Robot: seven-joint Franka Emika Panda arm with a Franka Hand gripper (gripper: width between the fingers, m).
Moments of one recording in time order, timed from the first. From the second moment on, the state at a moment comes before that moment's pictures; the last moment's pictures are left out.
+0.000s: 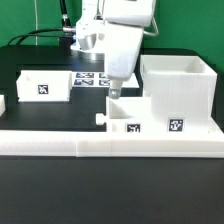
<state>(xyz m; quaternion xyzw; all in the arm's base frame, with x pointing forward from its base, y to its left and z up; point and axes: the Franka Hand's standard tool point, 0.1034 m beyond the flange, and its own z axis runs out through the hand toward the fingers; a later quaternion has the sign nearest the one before) 0.552 0.001 0.065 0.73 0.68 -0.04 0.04</state>
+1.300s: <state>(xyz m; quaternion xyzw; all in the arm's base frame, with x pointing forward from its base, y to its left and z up) 0.543 -0.050 0.030 0.70 0.71 0.03 -0.06</state>
